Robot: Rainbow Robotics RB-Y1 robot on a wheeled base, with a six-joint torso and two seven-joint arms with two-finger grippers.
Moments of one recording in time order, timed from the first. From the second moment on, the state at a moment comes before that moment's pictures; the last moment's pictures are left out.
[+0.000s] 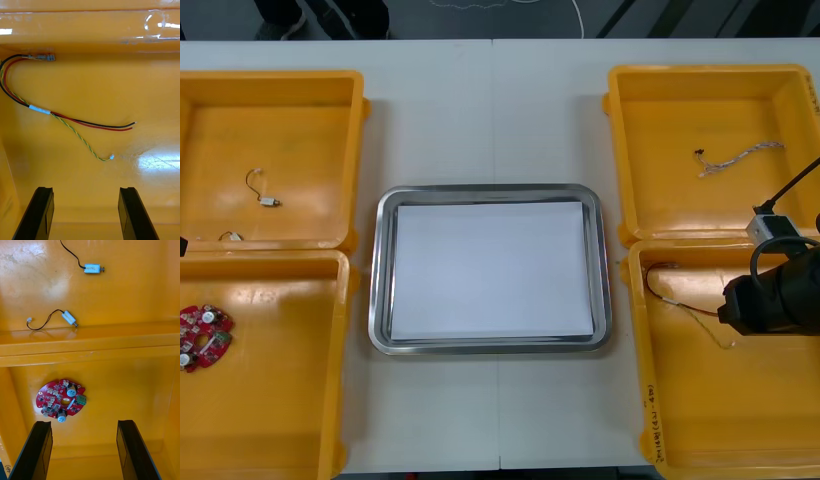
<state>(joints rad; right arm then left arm) -0.10 -0.82 0.03 -2.24 -0.80 1.74 1.05 -0.24 0.94 0.32 -2.06 1.00 1.91 -1.33</state>
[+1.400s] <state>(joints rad) -0.06 -0.89 0.03 -2.21 -0.77 1.67 1.33 -0.09 0.94 0.33 -2.06 1.02 1.91 -1.33</state>
